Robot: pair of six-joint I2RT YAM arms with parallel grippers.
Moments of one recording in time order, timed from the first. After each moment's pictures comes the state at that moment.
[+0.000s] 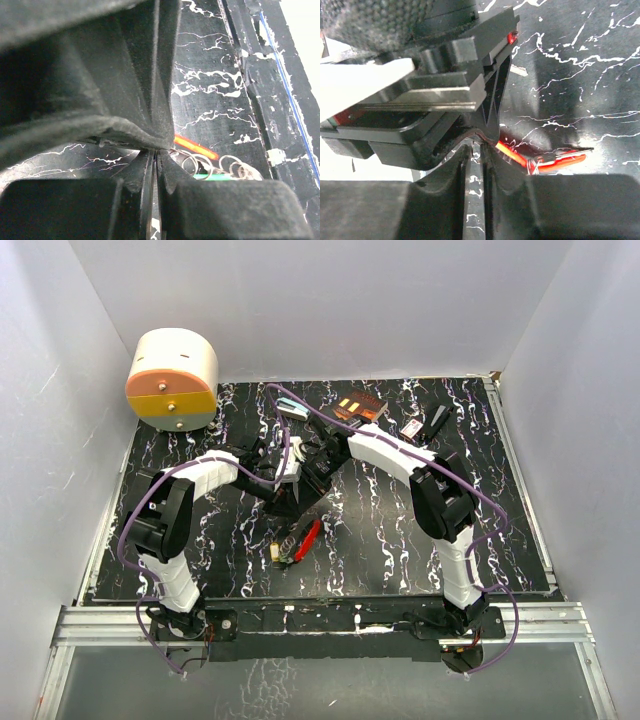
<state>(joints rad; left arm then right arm) -0.38 1.80 1.10 -0.75 1.18 1.13 0.64 2.09 1.72 -0.91 -0.93 -0.29</state>
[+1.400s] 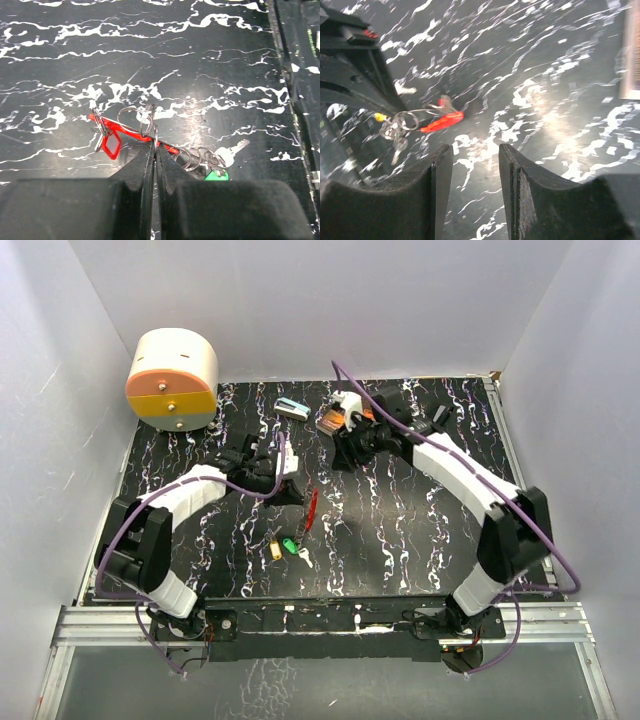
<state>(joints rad) -0.39 1.58 0.96 -0.37 1.05 0.86 0.47 1.67 1.41 -0.56 -0.55 -0.16</state>
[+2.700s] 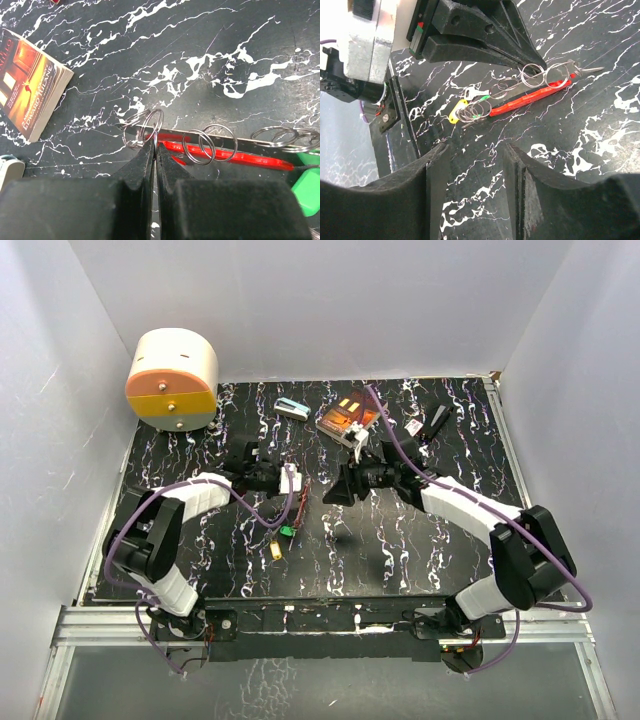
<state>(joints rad) -0.39 1.64 0.86 0.01 0.87 1.12 0.47 1.45 0.87 0.06 -0.81 0.19</state>
